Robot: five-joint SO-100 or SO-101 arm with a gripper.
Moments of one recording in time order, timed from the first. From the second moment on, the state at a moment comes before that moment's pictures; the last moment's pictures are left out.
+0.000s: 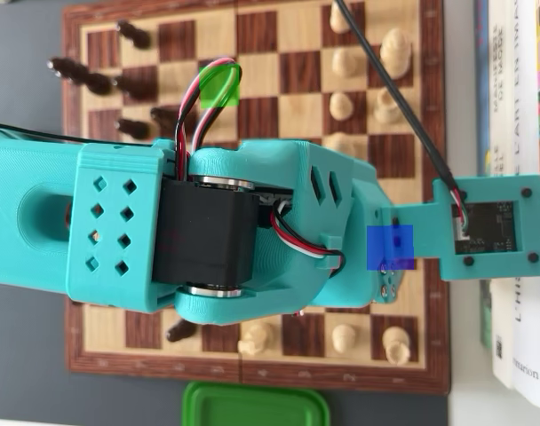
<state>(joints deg) 5.4 59.9 60.3 63.2 81.7</state>
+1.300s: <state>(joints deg) 5.8 57.2 57.2 63.2 81.7</state>
